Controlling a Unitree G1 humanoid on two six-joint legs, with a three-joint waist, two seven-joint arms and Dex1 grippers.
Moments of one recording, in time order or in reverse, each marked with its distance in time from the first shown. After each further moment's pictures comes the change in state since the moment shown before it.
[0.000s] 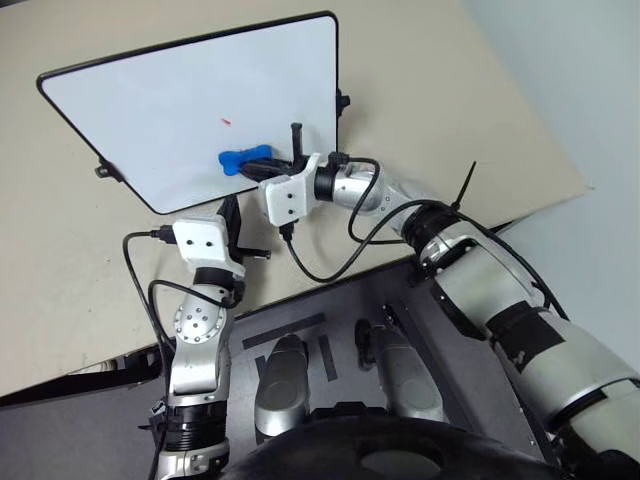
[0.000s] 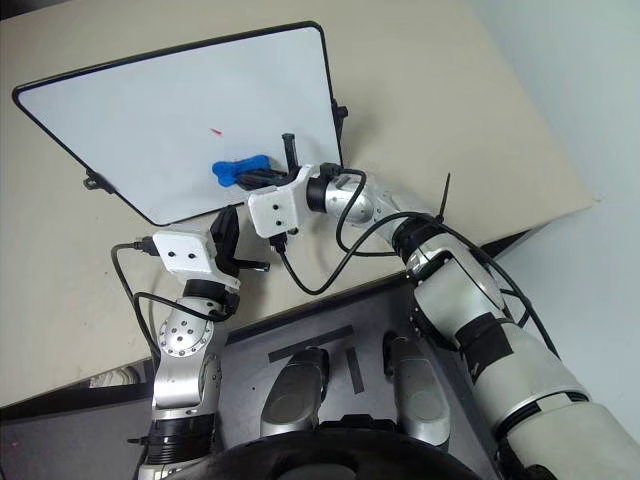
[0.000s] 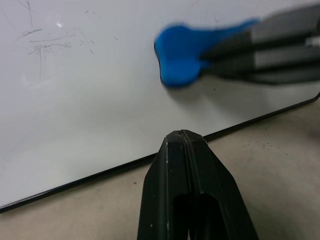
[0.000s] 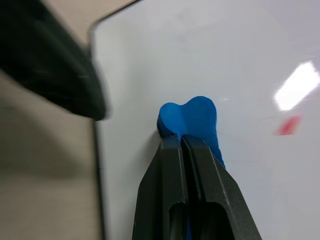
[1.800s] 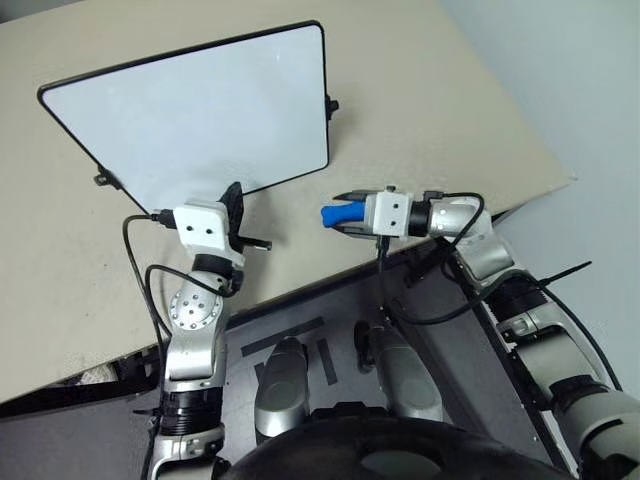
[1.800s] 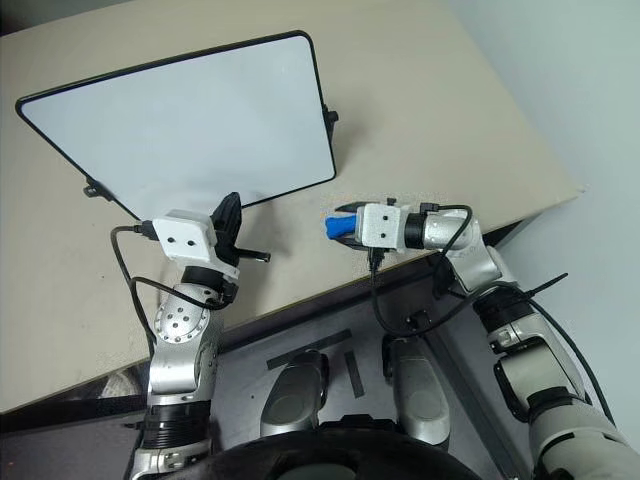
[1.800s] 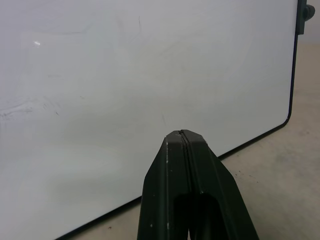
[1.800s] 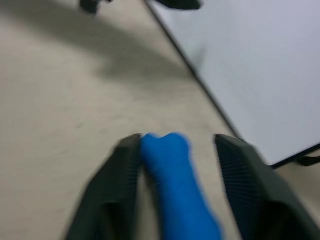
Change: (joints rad) left arm -0.083 0.049 0.007 0.045 -0.021 0.006 -0.057; right arm 0.581 -0.375 -0.148 -0.862 0.587 0.542 0.726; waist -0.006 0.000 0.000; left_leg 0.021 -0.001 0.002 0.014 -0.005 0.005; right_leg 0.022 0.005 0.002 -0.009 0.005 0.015
